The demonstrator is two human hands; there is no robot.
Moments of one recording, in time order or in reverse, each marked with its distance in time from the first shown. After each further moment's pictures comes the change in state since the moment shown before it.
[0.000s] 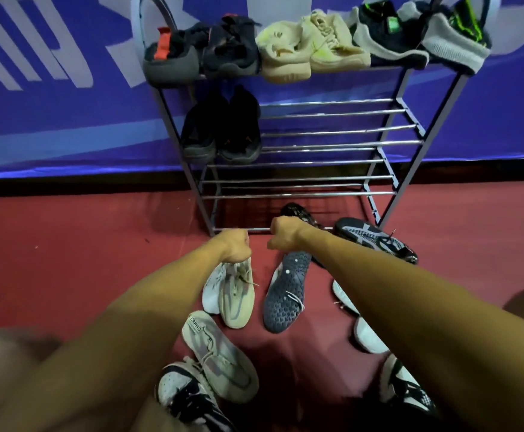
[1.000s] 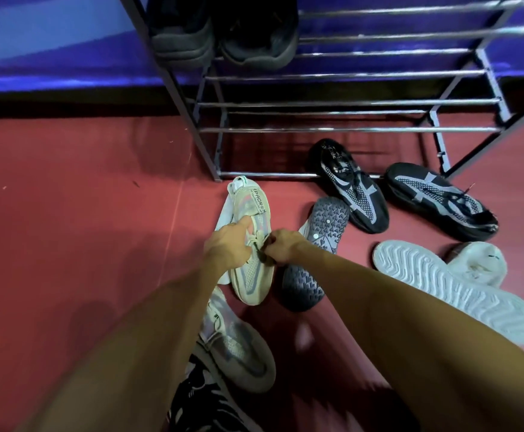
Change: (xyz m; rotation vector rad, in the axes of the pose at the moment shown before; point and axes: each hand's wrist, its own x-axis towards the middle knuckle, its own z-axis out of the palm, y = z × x) left_hand 0.097 -0.096 0.114 0.022 0.001 -0.065; right_hand 0.115 0.012 0.161 0.302 -0.331 0.130
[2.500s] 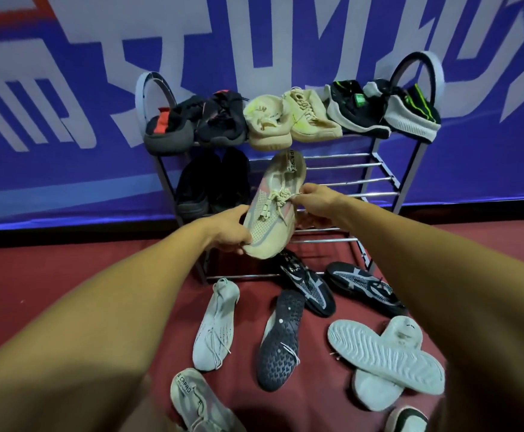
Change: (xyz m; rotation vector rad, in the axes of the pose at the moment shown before) left_hand -0.116 0.140 -0.233 -0.508 0.008 0.226; right_hand -0.242 -0.041 -0.244 0.452 0.534 -0.262
